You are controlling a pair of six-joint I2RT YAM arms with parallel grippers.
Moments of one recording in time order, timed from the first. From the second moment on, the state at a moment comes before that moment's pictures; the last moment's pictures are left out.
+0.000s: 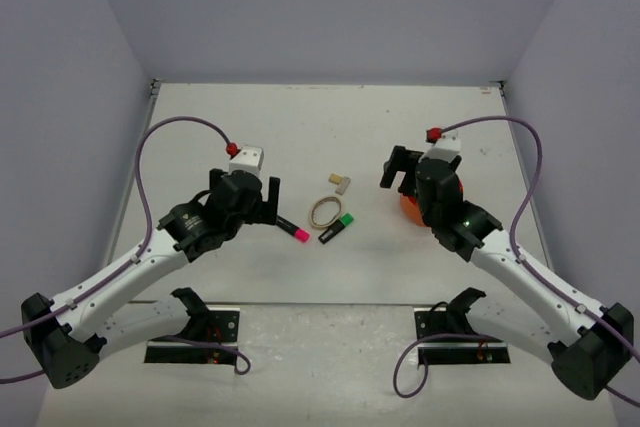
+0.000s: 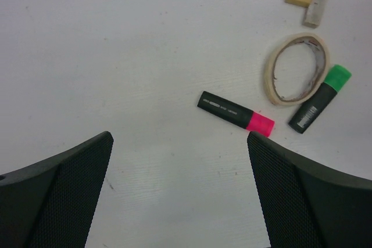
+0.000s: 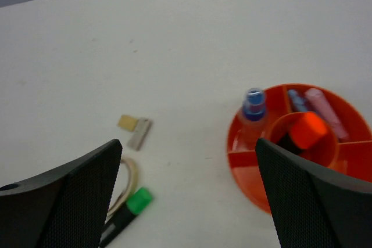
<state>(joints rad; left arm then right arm) -0.77 0.97 0.87 -0.65 -0.48 -0.41 0.60 0.96 0.77 -0.22 0.54 0.47</state>
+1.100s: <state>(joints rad) -0.67 0.89 0.87 -0.67 -0.53 -0.45 0.86 1.75 1.19 -0.78 0.33 1.31</state>
